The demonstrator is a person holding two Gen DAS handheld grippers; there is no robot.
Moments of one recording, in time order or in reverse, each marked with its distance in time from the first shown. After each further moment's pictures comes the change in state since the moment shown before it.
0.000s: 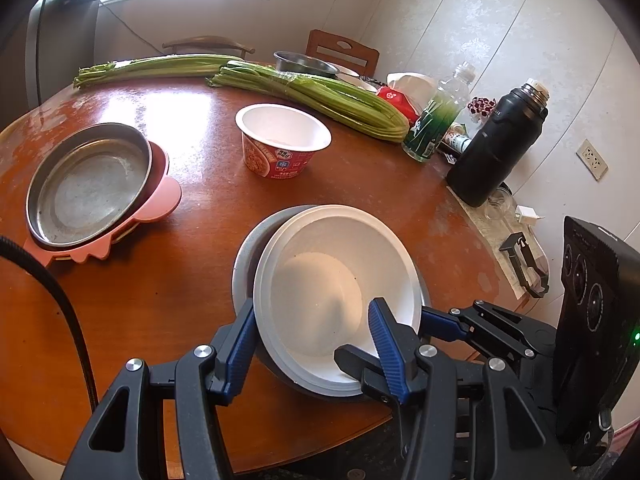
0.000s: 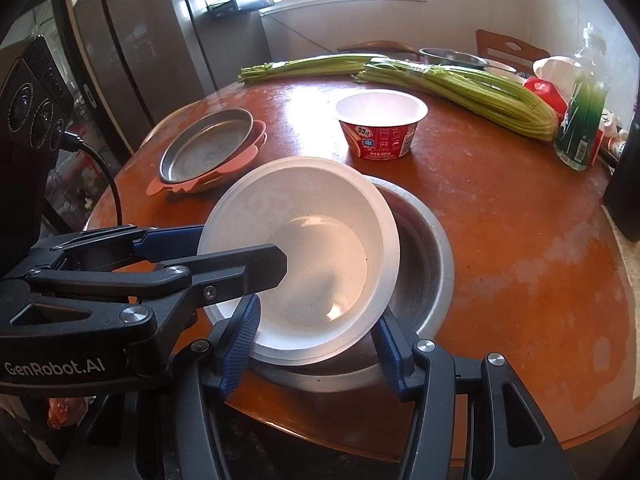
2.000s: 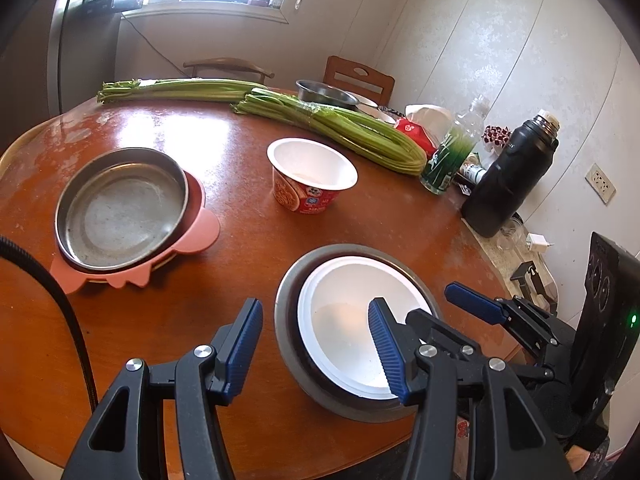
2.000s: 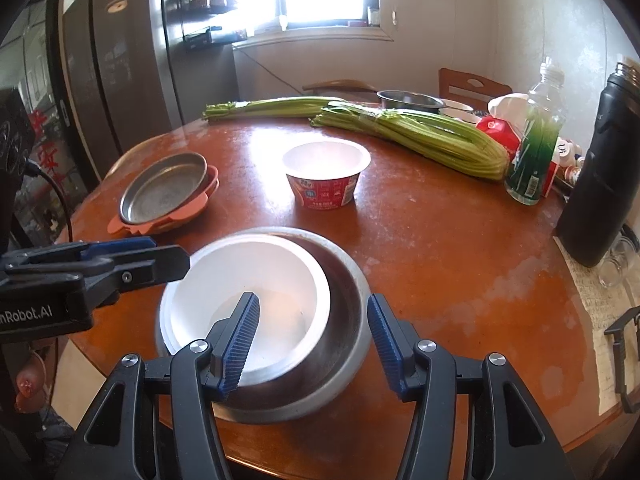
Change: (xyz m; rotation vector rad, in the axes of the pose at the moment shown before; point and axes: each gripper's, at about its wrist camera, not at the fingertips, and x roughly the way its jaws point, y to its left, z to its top) left arm -0.017 0.016 0.009 -0.032 -0.100 0.050; right arm -0.018 -0.020 0.016 -0.005 -0.151 -0.135
